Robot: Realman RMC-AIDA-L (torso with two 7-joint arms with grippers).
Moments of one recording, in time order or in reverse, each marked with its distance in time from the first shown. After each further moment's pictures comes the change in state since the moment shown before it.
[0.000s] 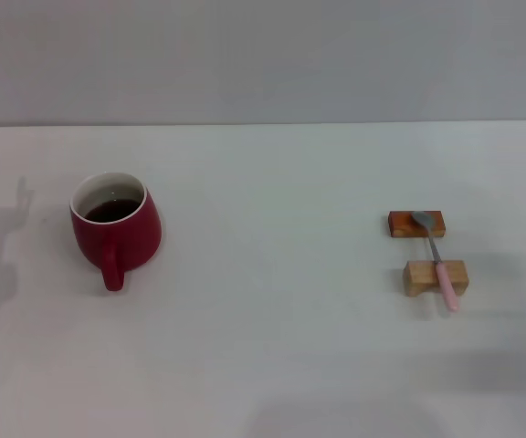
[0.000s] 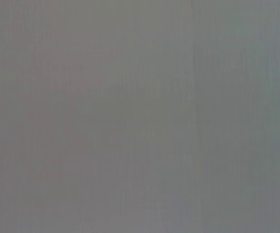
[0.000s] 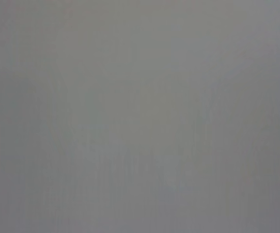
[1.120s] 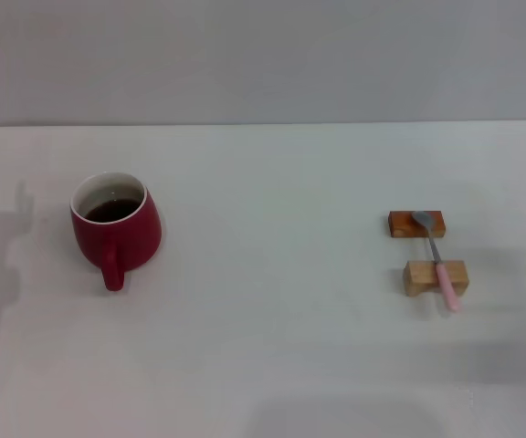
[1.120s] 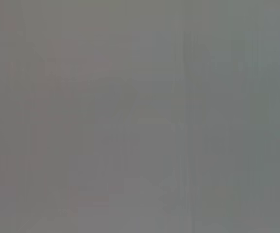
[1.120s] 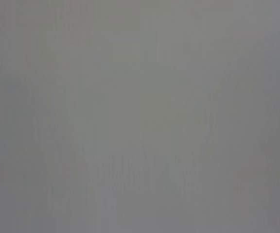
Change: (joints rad) left arm 0.006 -0.001 0.037 0.012 0.002 -0.005 -0.012; right arm 0.037 -0.003 -0.002 -0.050 -0.006 0.020 0.110
